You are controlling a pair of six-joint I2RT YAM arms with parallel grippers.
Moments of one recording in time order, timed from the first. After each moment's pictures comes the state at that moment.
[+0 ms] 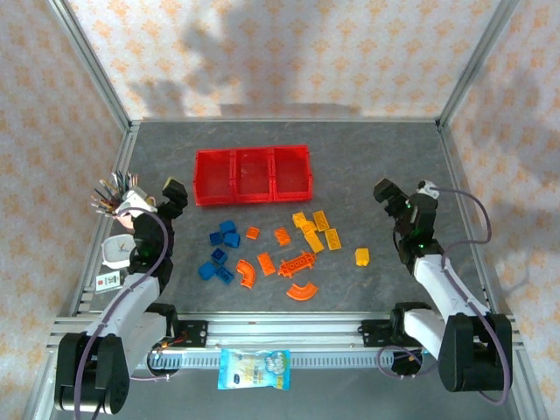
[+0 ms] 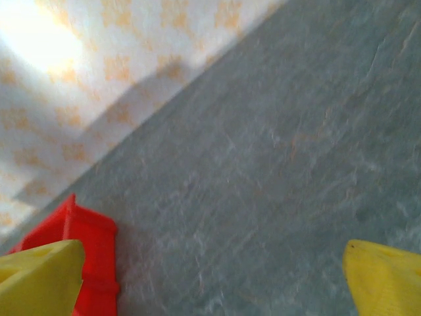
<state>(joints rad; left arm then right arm) 0.00 0.88 0.28 0.47 -0.28 -0.67 0.01 1.00 0.43 0.19 0.01 0.67</state>
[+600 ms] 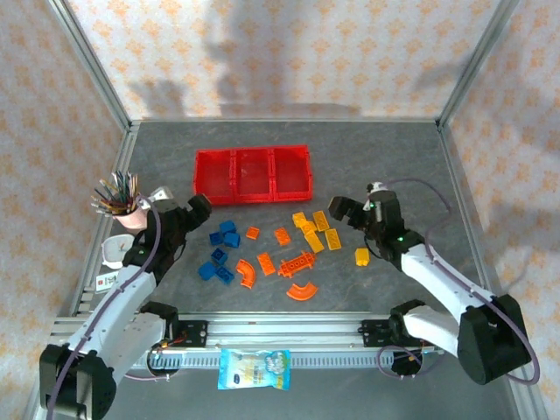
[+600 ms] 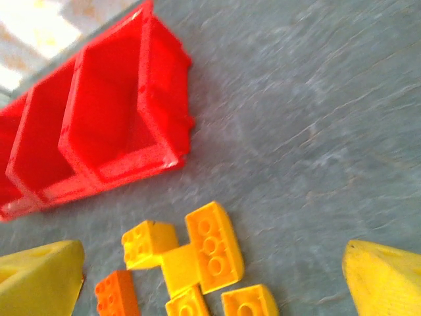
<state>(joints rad) -0.18 0.85 0.51 -0.25 -0.14 -0.75 0.37 1.07 0.55 -0.08 -0.07 0.64</state>
